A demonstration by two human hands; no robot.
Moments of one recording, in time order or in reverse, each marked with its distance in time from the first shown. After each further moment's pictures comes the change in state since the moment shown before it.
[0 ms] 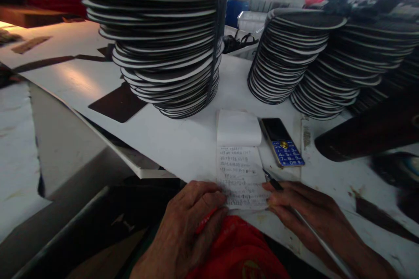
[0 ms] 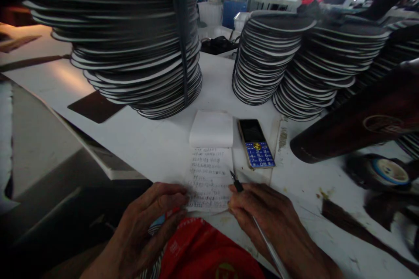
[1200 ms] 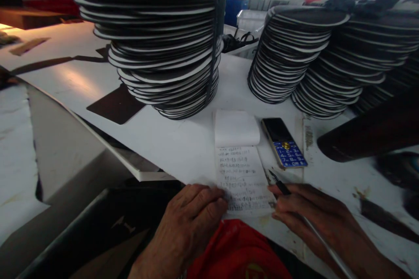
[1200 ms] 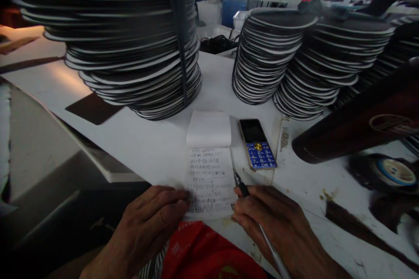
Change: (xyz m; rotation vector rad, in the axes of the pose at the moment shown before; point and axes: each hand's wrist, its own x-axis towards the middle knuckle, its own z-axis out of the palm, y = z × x) left_hand 0.002 -0.013 0.004 0.240 0.049 0.241; right_hand -0.007 0.007 -0.002 -0.109 -0.037 -0.035
